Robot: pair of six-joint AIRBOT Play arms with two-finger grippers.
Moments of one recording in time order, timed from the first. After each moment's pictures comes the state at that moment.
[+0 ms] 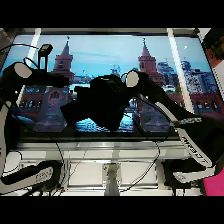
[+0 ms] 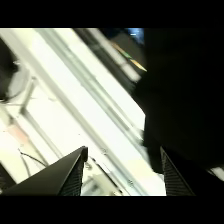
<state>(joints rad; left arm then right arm) -0.02 -1.29 1.24 1.16 -1.00 -1.17 0.61 -1.58 1.48 -1.00 1.45 1.48</state>
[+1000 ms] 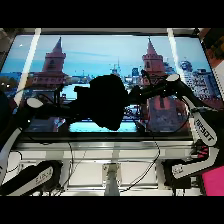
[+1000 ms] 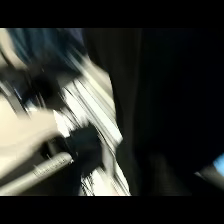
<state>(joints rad) -0.02 -1.14 0.64 0.60 -1.04 -1.07 0.08 -1.64 1.16 -0.40 1.35 1.17</state>
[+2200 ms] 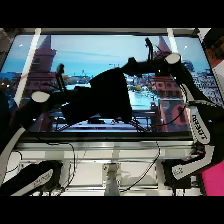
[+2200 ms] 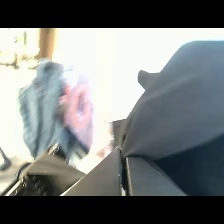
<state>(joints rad) -0.23 -1.09 0.84 0.41 -0.66 -0.97 0.19 -1.68 1.60 -0.45 1.09 1.29</state>
